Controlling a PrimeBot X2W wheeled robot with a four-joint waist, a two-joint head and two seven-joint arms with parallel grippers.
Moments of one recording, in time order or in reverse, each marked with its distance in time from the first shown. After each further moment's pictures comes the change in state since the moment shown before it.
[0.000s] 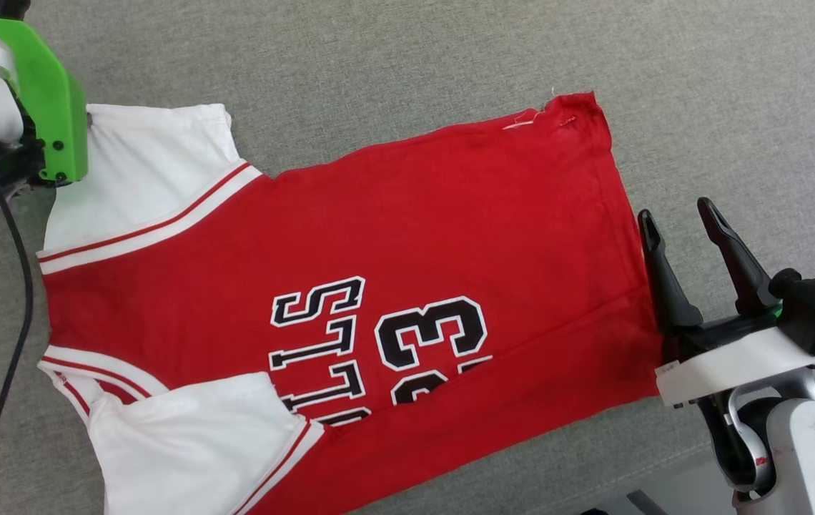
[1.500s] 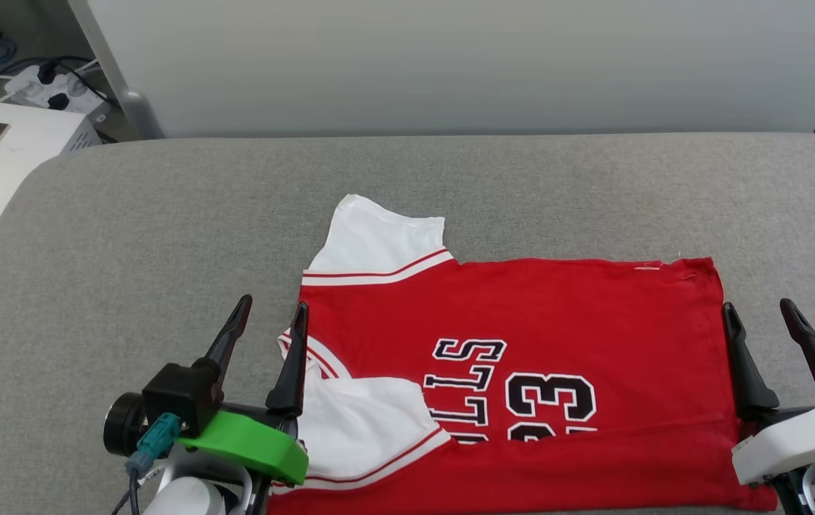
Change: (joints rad) left arm 0.919 -0.254 0.033 -0.623 0.191 0.220 -1.085; right arm 0.228 -0.057 -0.157 -0.049 0.004 0.000 0.084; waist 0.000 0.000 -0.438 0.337
